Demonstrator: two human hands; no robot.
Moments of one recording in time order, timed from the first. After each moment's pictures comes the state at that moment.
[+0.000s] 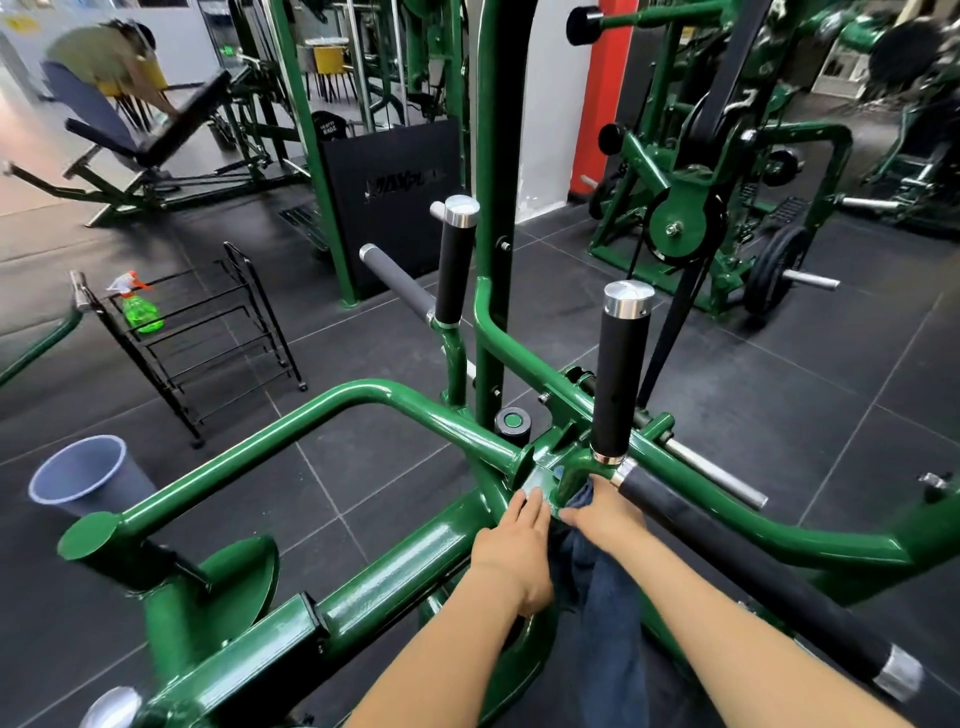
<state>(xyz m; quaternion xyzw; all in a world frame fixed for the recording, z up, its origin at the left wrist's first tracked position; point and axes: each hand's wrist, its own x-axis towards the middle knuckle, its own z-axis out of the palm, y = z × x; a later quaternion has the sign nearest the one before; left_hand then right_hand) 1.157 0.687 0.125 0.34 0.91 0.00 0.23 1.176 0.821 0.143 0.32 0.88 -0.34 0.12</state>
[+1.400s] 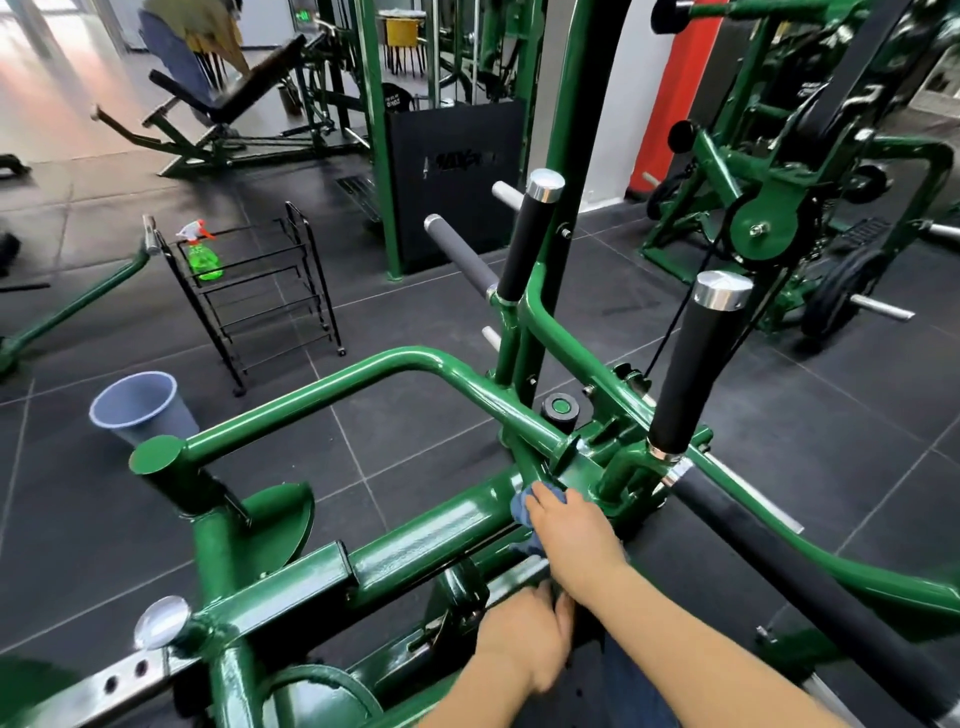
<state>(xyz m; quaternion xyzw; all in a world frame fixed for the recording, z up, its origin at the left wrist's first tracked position) 1.224 0.650 0.067 0.18 0.92 0.19 0.27 1.183 0.752 0.117 -0.06 0.99 0.08 0.10</state>
